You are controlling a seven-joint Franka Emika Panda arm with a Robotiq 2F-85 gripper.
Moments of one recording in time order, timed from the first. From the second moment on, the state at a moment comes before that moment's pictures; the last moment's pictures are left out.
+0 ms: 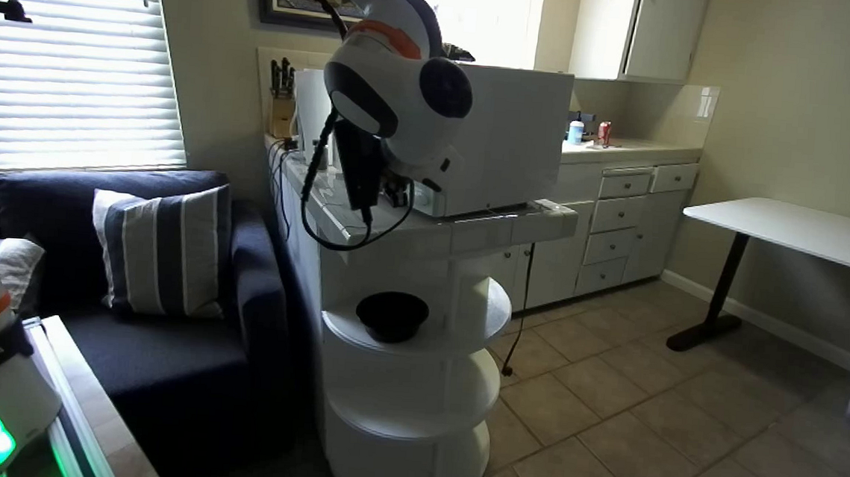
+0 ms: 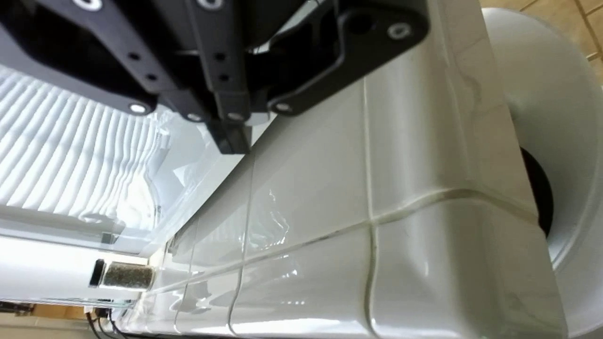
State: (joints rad) arm -0.25 0.16 -0.29 -2.15 1.13 1.93 -0.77
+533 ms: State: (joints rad) arm -0.25 0.21 -0.24 -2.14 1.31 2.07 -0.76
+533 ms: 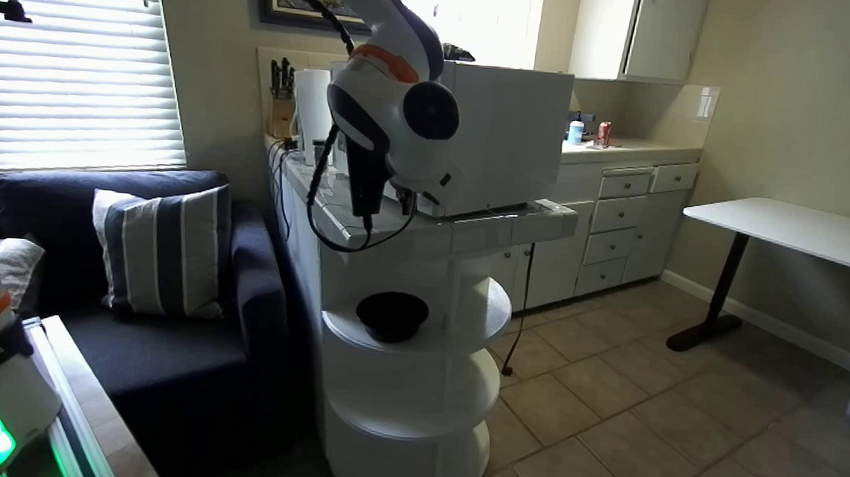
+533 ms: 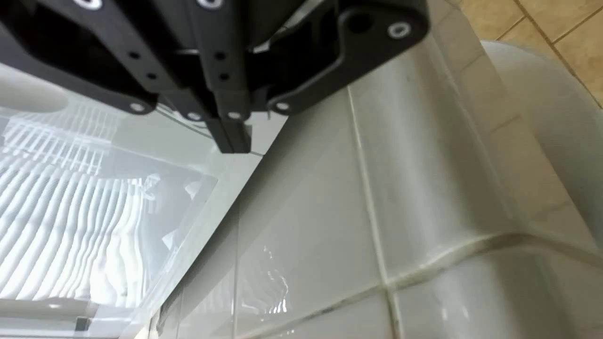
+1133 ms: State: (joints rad) arm -0.25 0.25 -0.22 -2.11 1.42 2.10 -0.76
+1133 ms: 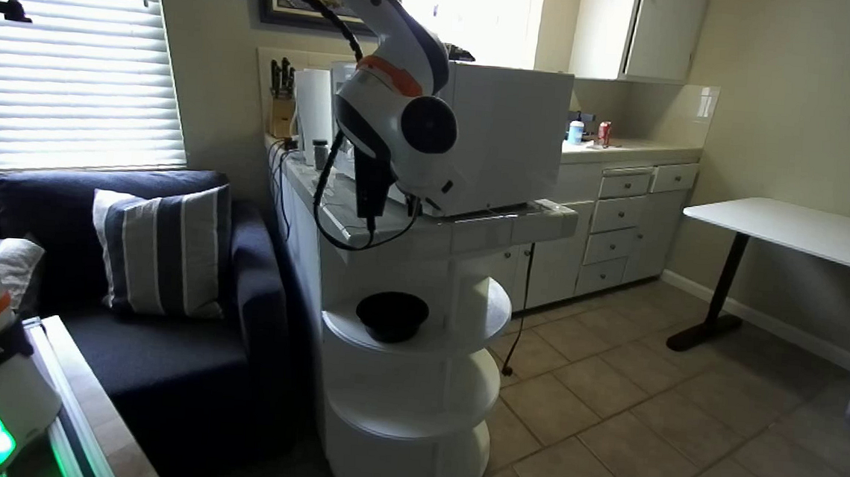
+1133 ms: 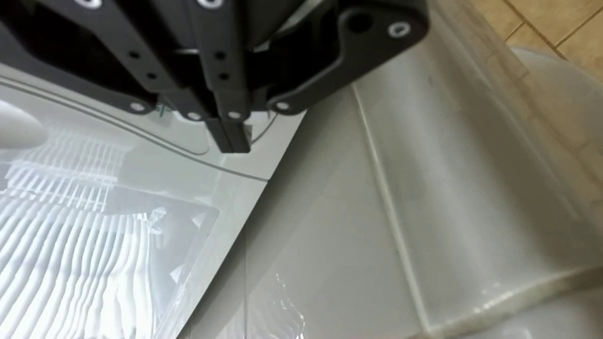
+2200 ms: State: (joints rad) arm -0.23 0.24 -0.22 -2.14 1.50 2.15 -0.73
